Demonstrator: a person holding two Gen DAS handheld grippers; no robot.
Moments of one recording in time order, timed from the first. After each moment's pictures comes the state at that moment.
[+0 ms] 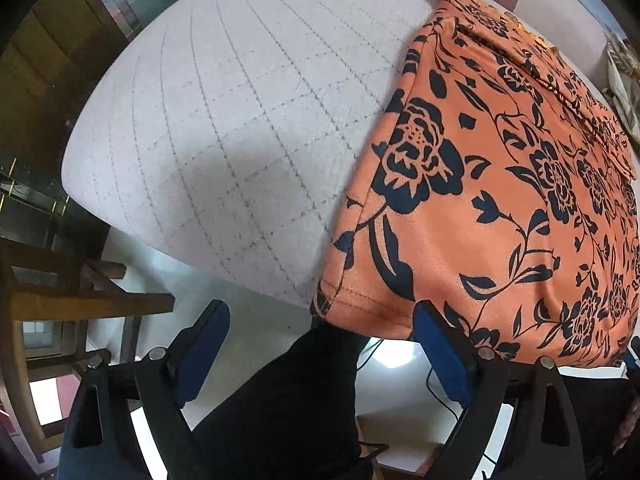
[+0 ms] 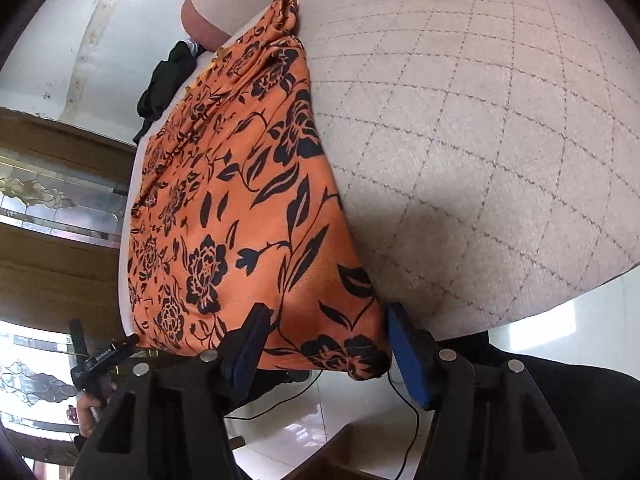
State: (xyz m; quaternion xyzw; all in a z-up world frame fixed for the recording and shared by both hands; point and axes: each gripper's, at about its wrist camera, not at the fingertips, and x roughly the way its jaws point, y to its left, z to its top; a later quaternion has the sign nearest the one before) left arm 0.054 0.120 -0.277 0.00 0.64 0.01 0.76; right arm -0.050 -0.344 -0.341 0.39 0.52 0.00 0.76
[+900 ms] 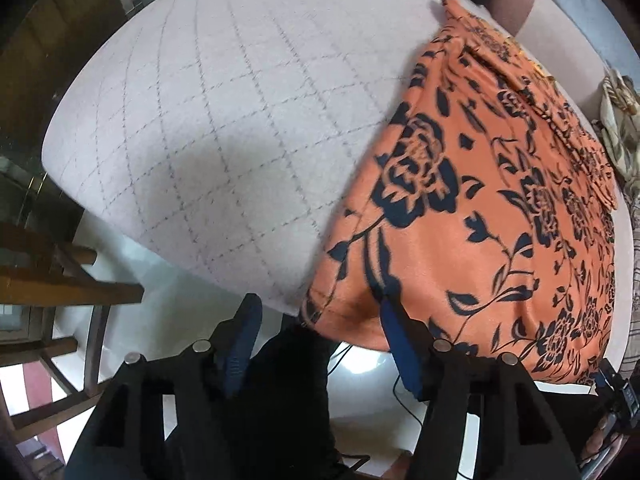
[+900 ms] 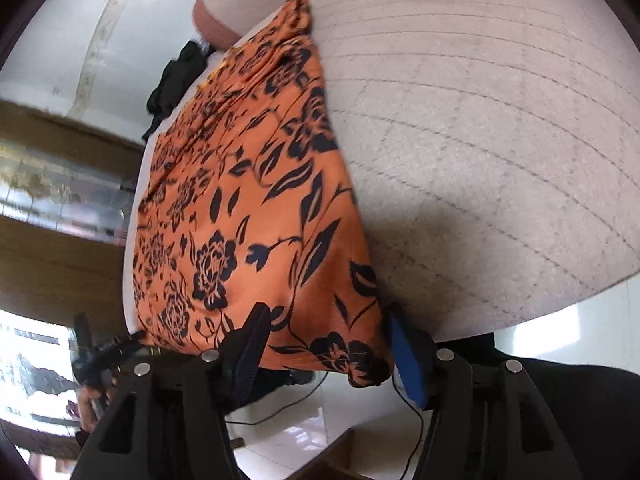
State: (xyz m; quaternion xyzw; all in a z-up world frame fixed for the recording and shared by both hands) left arm 0.059 0.132 -0.279 -0.06 0.64 -0.02 0.77; right arm -0.048 -0.335 -0.341 0.37 0.51 0.01 0.77
